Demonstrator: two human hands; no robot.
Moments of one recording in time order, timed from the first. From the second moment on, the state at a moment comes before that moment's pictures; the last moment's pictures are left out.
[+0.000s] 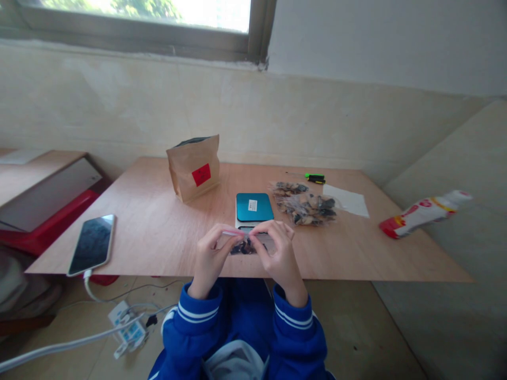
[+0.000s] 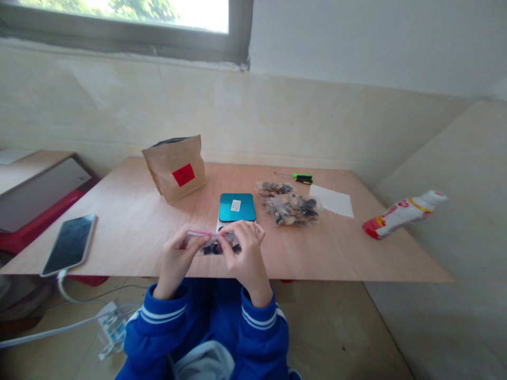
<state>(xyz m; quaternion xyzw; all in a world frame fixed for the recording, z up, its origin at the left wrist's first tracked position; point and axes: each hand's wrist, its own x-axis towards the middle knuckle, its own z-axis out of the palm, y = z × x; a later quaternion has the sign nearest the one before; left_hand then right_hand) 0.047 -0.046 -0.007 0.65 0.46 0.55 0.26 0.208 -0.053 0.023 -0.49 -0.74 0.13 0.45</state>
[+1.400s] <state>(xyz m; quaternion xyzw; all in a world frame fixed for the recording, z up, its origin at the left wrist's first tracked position) 0.036 -0.033 -0.022 0.43 0.45 0.67 0.41 0.211 -0.026 -0.015 -0.43 -0.45 0.41 0.67</state>
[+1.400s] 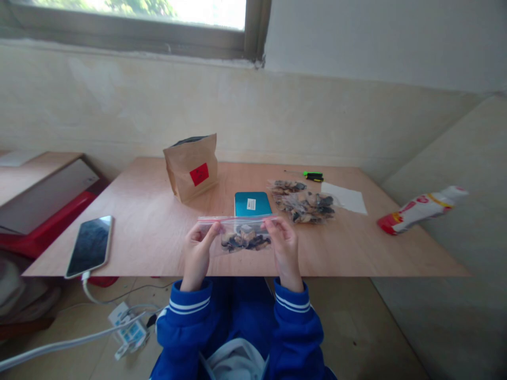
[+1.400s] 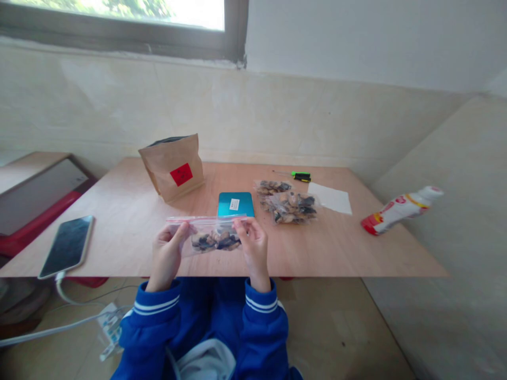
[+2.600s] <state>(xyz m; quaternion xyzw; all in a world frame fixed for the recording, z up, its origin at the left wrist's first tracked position) 0.042 -0.044 -0.014 0.50 0.48 0.64 0.32 0.213 -0.033 -0.011 -0.40 -0.56 0.36 0.63</state>
